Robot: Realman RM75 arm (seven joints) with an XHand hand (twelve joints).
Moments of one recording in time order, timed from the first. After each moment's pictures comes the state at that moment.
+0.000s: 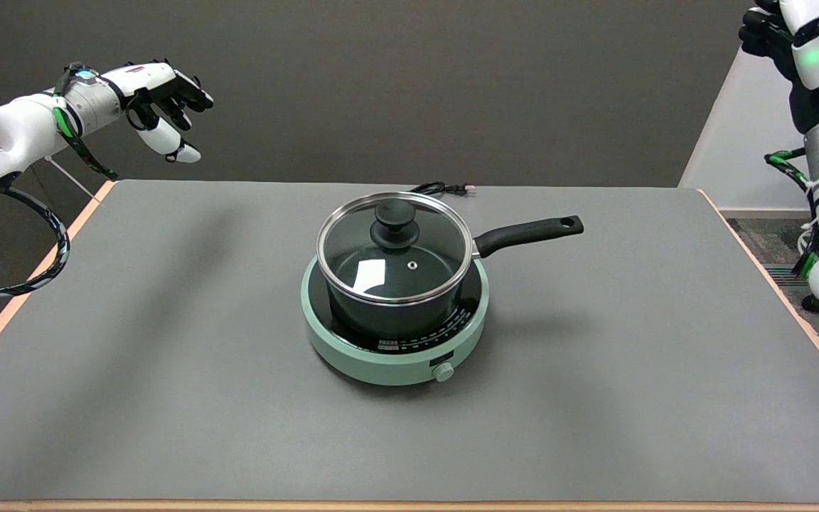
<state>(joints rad) -0.06 -0.53 -1.56 1.34 1.51 0.68 0.76</state>
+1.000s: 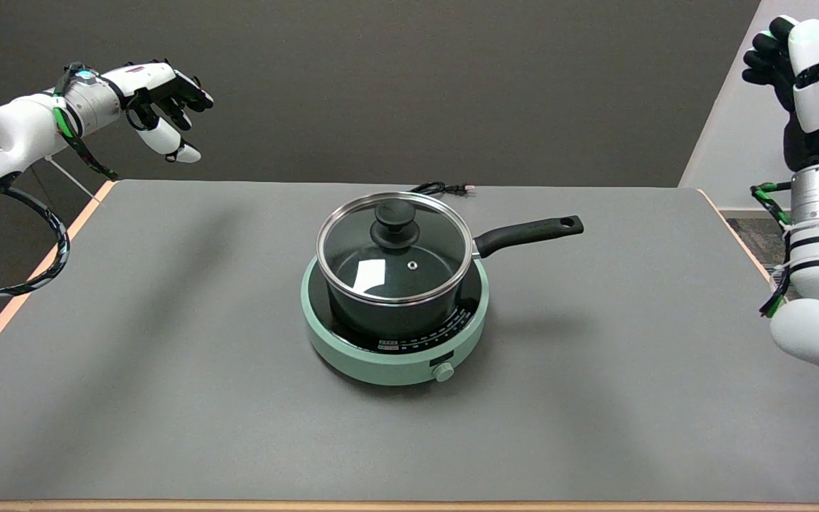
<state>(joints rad) -0.09 -0.58 -1.74 1.35 1.56 1.02 0.84</state>
